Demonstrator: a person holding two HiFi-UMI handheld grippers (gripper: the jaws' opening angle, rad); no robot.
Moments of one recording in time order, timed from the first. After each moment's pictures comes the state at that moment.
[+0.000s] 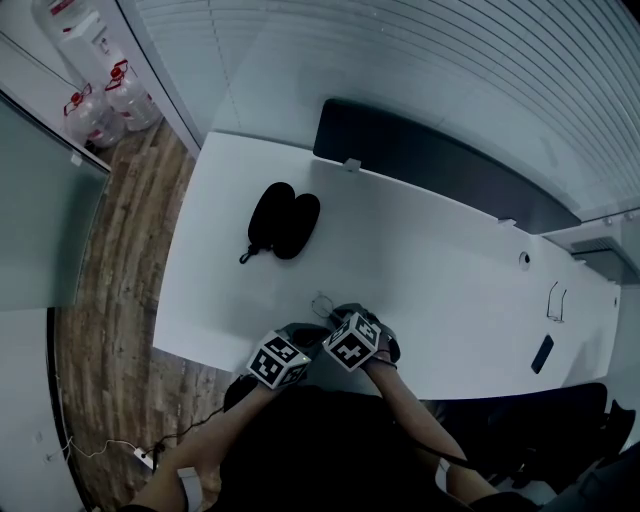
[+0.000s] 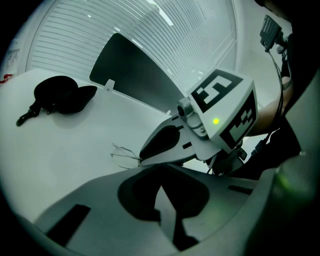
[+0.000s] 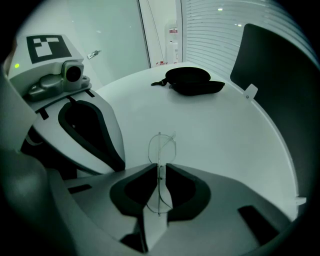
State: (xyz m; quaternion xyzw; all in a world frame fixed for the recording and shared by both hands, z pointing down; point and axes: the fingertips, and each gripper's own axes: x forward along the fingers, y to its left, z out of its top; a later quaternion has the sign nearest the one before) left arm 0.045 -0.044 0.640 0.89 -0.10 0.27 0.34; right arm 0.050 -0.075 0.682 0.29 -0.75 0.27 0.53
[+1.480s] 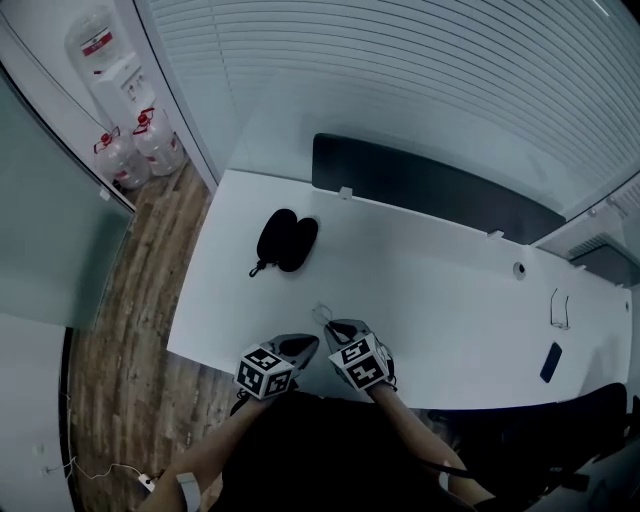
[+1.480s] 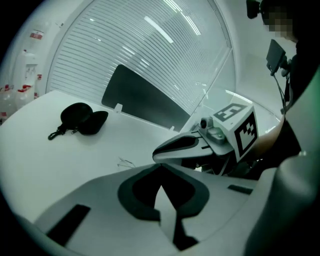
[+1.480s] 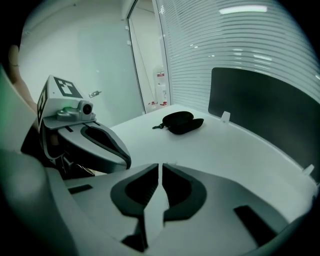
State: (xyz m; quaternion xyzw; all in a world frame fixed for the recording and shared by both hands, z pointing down) left arm 0.018 -0.056 0.590 0.91 -0.19 0.21 0.32; right arm 0.037 -0.085 0.610 0.40 -0.82 0.24 0.33
